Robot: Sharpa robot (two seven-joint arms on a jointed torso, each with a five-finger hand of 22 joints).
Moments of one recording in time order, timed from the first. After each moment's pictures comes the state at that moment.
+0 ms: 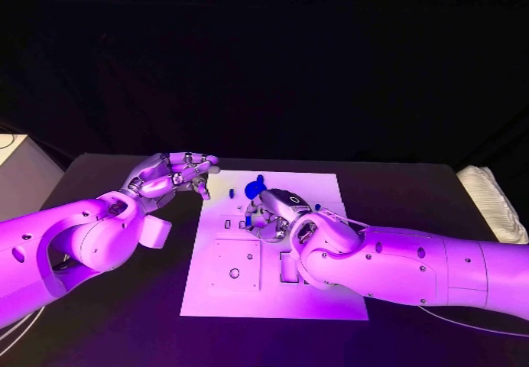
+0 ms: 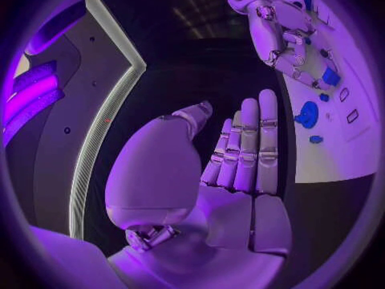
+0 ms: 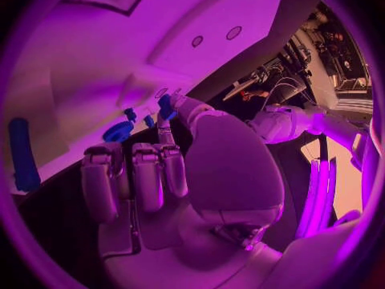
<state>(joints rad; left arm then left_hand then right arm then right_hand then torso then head) 1.23 -1.00 -0.01 1.66 -0.13 -0.19 0.37 1.37 -0.18 0.47 0.18 0.08 0.81 0.21 0.24 0.23 1.07 0.15 0.12 0.09 1.08 0.07 0.80 0.65 0.18 1.05 0.16 0.80 0.44 1.19 -0.58 -0.15 1.56 -1.48 -0.60 -0.41 1.35 -0.17 0.46 0.13 0.18 1.05 0.12 0.20 0.36 1.46 0.04 1.54 1.31 1.46 -0.03 1.56 1.31 0.01 1.47 0.07 1.56 1.31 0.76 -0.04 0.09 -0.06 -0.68</state>
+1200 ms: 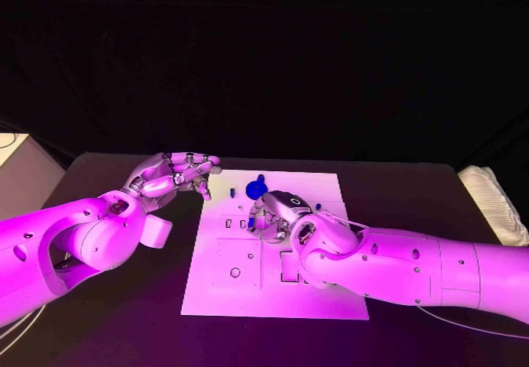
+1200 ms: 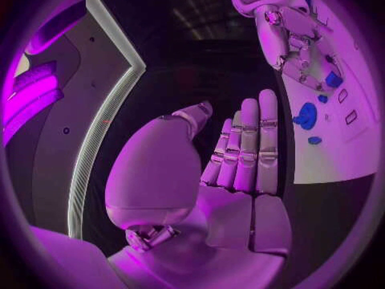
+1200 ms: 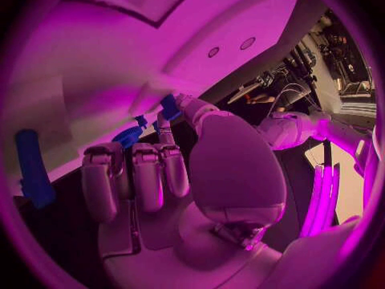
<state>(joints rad) 1.23 -1.00 -0.01 1.66 -0.13 -0.18 0.36 1.37 -0.18 0.47 0.18 0.08 0.81 0.21 0.24 0.24 1.07 0.15 0.12 0.10 1.08 0.07 0.80 0.65 0.18 1.05 0.16 0.81 0.44 1.17 -0.56 -0.16 1.52 -1.50 -0.59 -0.43 1.28 -0.22 0.43 0.15 0.16 1.02 0.13 0.20 0.37 1.46 0.04 1.54 1.31 1.46 -0.03 1.56 1.31 0.01 1.47 0.07 1.56 1.31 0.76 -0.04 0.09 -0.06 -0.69</state>
